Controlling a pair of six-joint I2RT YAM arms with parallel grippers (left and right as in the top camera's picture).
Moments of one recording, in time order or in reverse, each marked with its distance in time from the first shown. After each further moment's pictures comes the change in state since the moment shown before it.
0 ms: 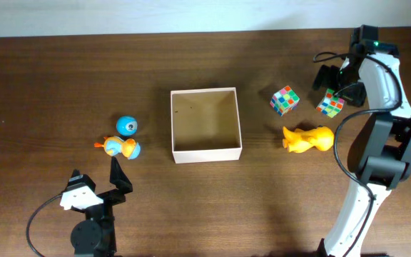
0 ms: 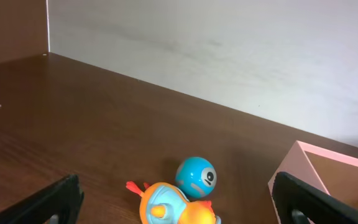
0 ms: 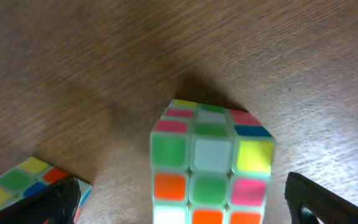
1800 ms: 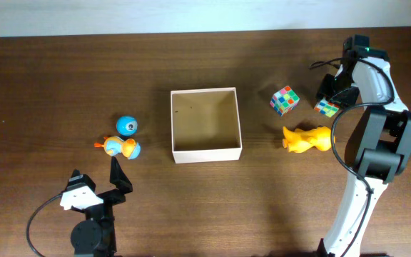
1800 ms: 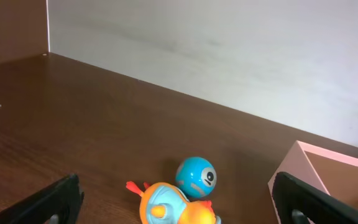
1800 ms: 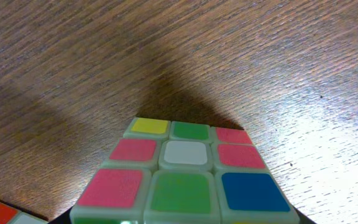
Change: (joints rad) left arm 0.000 0.000 0.000 0.000 0.000 0.000; right arm 0.000 0.078 -0.006 0.021 0.020 -0.004
